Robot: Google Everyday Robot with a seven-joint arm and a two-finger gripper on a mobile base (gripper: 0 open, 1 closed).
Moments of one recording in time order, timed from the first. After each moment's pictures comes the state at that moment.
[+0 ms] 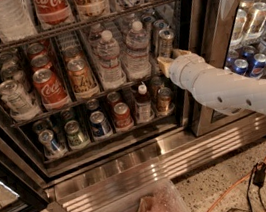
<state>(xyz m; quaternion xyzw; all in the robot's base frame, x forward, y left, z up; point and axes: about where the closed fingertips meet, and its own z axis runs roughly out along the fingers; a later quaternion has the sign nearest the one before) 0.709 -0.151 0.838 -0.14 0.76 0.01 0.63</state>
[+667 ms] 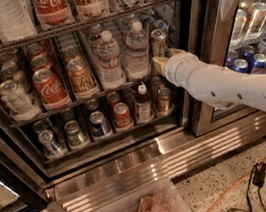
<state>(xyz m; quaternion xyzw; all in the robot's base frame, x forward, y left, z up) 0.728 -0.135 0.828 -0.16 0.77 0.02 0.62</state>
